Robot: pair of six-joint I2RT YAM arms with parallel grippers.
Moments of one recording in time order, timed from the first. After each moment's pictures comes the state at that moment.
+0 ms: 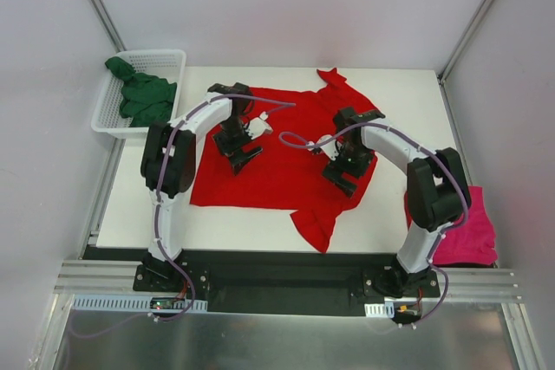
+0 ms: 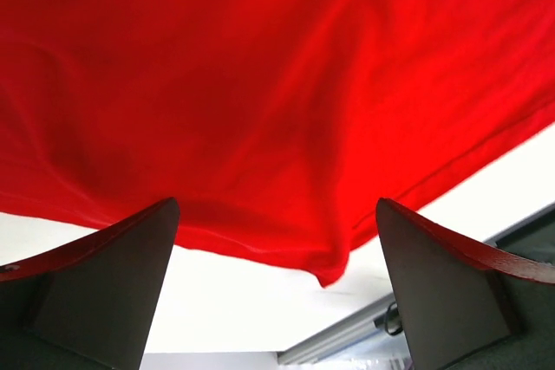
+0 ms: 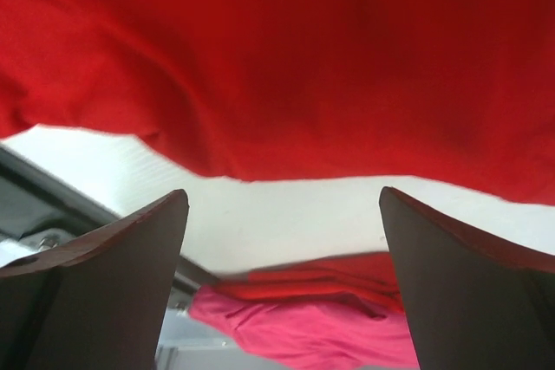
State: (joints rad) left arm -0.38 2.12 1.73 -1.24 0.17 0.63; right arm 0.43 1.79 1.31 -1.12 -0.09 -0.64
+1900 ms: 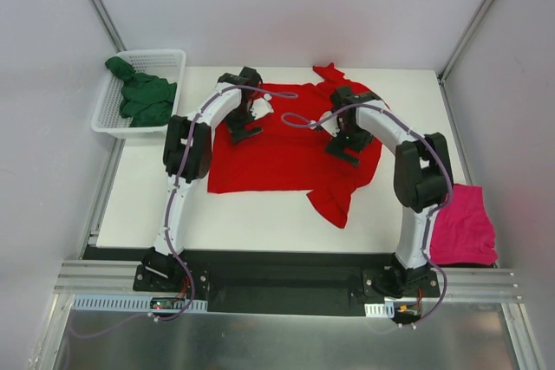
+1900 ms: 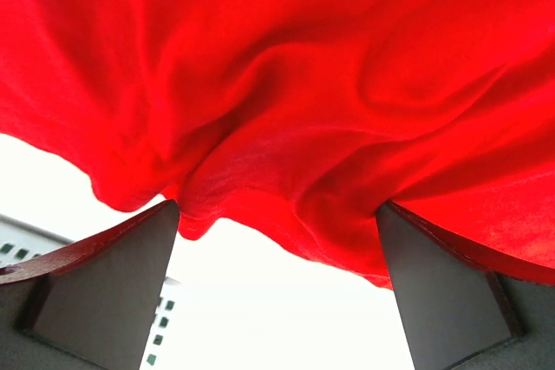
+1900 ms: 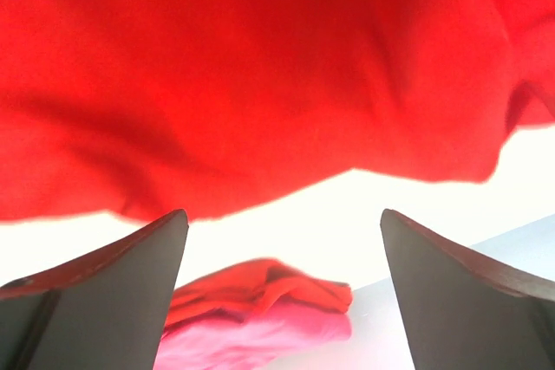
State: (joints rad) left arm -0.35 2.43 2.14 -1.12 -0.13 0.73; right arm 0.38 2.01 1.58 -1.03 0.22 -0.69
